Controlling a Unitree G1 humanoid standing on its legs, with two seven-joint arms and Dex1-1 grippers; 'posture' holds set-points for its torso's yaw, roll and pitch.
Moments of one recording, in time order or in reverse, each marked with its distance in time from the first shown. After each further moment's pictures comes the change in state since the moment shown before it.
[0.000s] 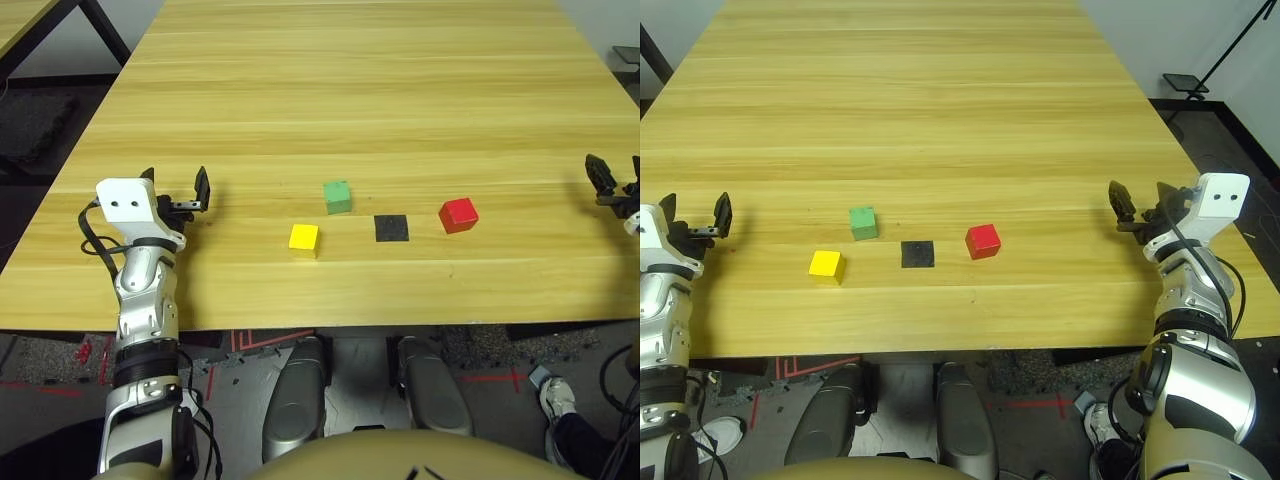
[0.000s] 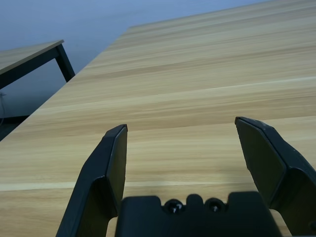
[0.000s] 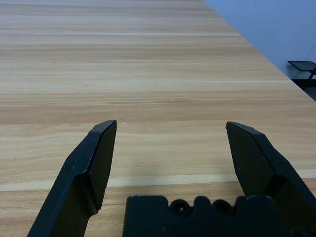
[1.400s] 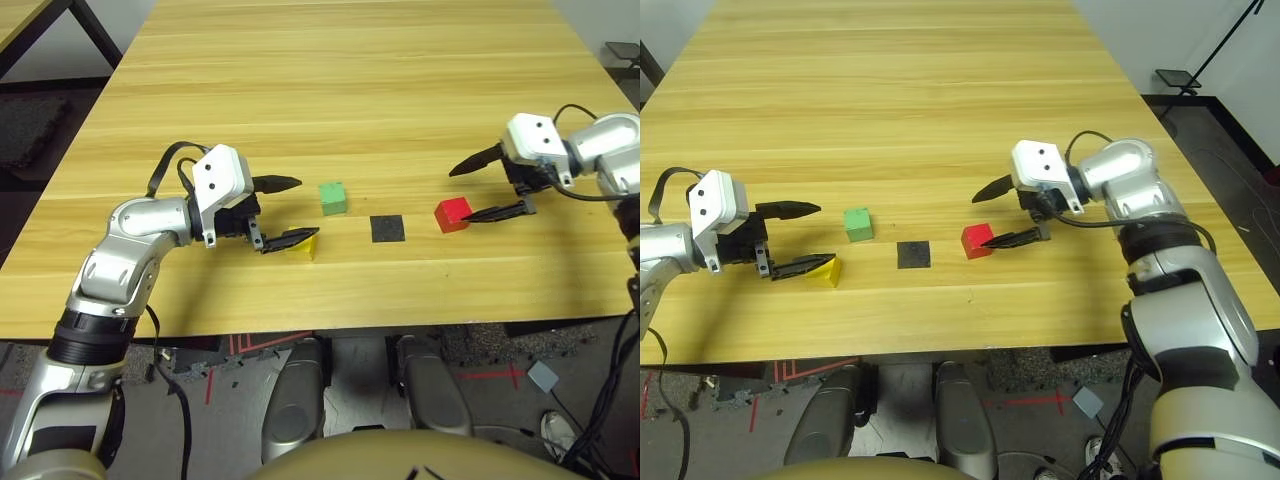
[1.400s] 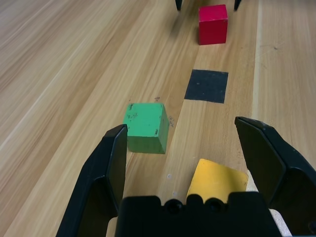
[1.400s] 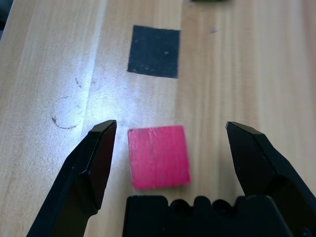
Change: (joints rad) left arm -0.115 0.388 -0.416 -0.453 -0.182 0.479 -0.808; right arm -0.395 0.000 1.031 -0.224 -0.041 -0.004 0.903
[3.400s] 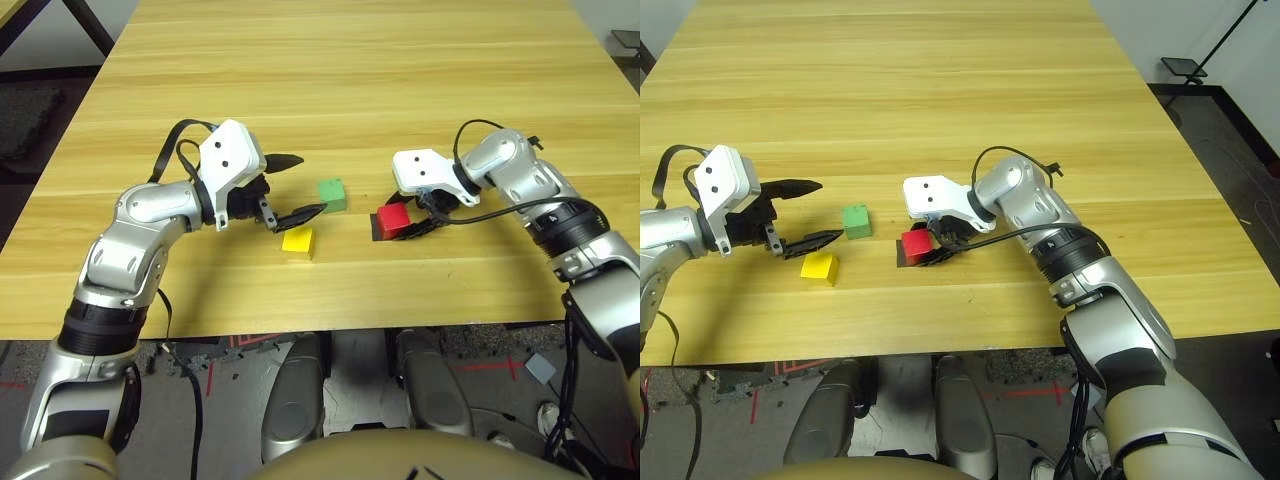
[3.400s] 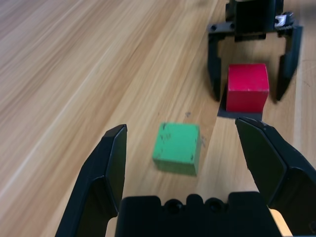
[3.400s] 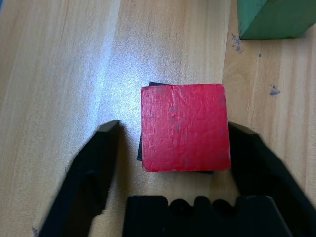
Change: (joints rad) left arm -0.145 -0.041 -0.041 -0.057 0.053 0.143 0.109; right arm 0.123 0.194 -0.060 -0.504 -0.267 0.489 -0.125
